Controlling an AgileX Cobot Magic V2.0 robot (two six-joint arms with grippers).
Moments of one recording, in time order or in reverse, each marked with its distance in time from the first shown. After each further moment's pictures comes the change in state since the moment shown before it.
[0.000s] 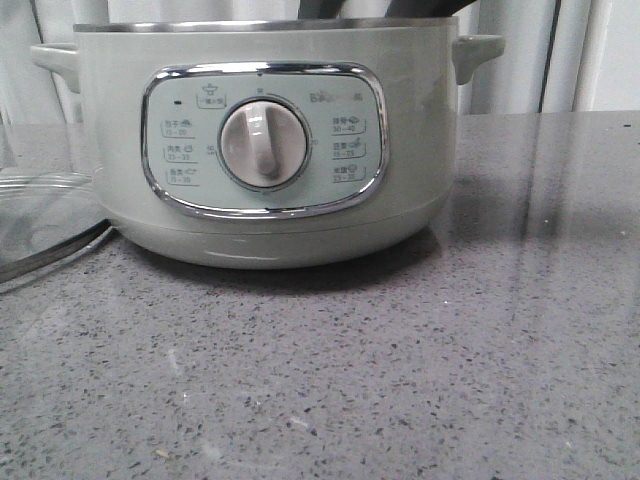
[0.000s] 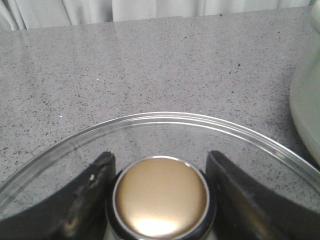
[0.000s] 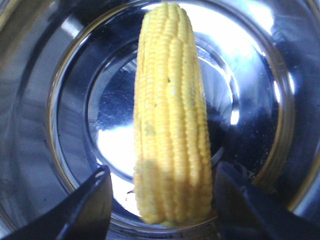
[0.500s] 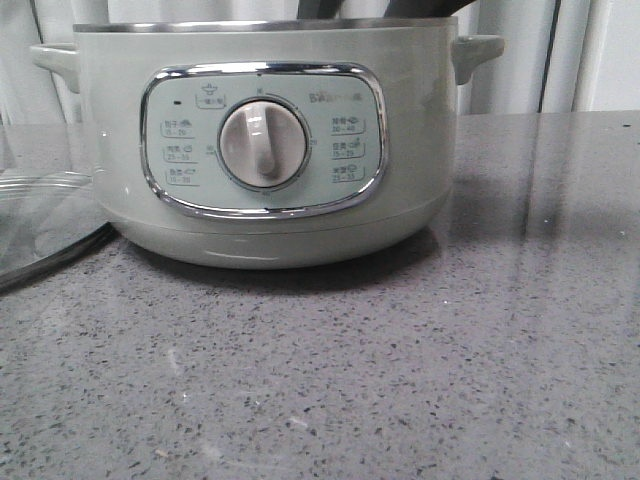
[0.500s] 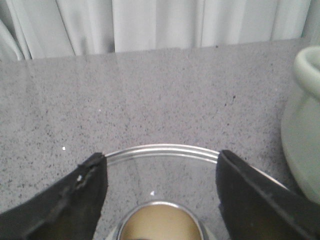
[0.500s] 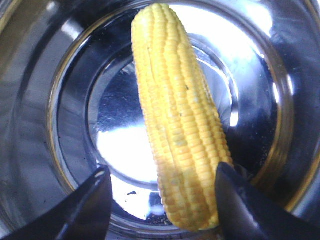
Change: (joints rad) left arm -0.002 -0.034 -0.006 0.002 -0.057 -0.007; right arm 0.000 0.000 0.000 0.000 -0.005 0.000
